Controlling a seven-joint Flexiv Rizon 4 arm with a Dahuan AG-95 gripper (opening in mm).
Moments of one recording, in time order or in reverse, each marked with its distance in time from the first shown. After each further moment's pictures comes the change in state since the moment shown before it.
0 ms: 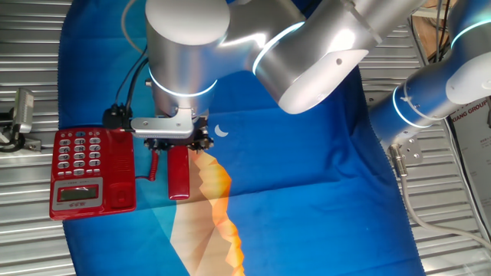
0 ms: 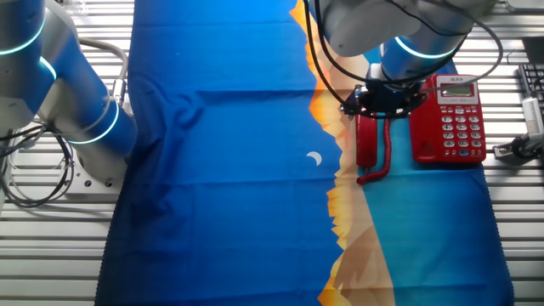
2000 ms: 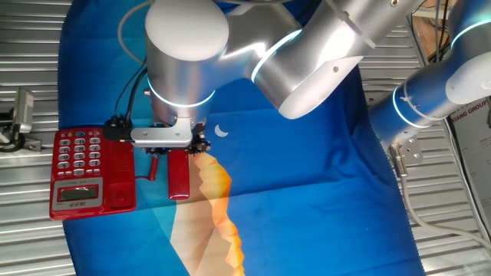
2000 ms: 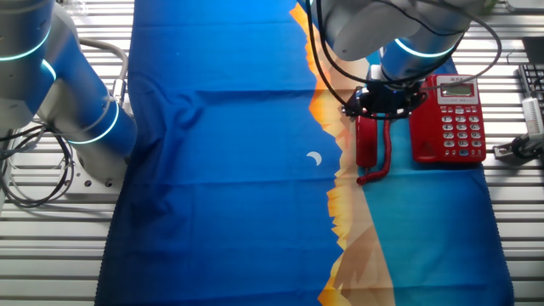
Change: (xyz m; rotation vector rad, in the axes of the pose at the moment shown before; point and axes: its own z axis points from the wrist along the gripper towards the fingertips) arm -0.003 -0.007 0.012 0.015 0.024 -0.001
